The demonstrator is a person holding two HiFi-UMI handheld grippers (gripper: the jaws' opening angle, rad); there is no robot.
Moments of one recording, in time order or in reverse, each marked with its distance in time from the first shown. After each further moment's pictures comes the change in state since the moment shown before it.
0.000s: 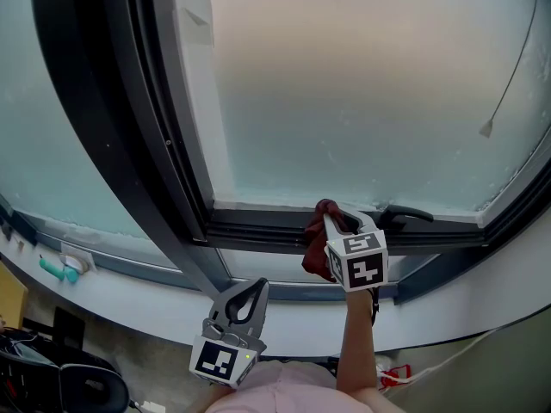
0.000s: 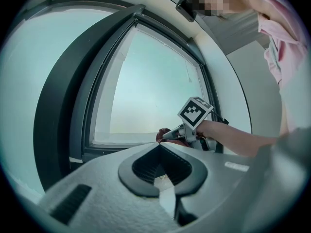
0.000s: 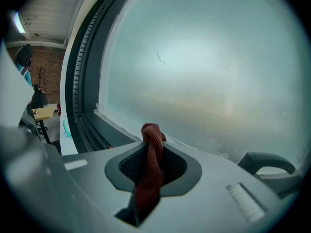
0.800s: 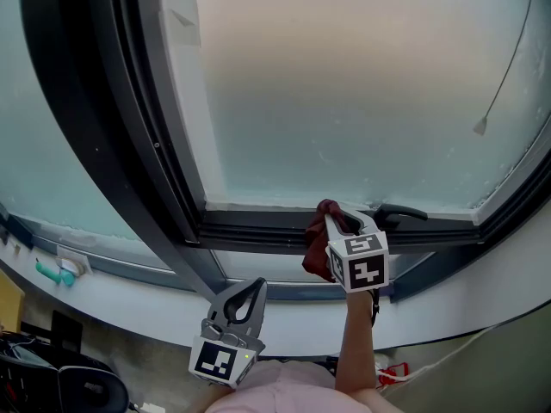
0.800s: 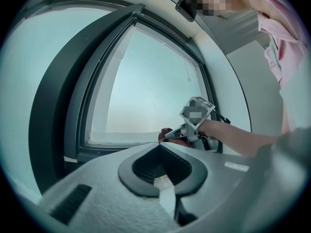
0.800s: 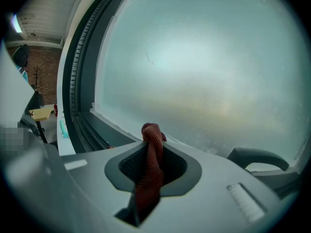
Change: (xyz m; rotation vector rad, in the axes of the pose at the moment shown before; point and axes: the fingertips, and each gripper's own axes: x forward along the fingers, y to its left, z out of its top) left arm 0.008 -0.006 -0.004 0.004 0.017 -0.013; right arm -0.007 -0.017 -0.007 0.019 0.004 -0.031
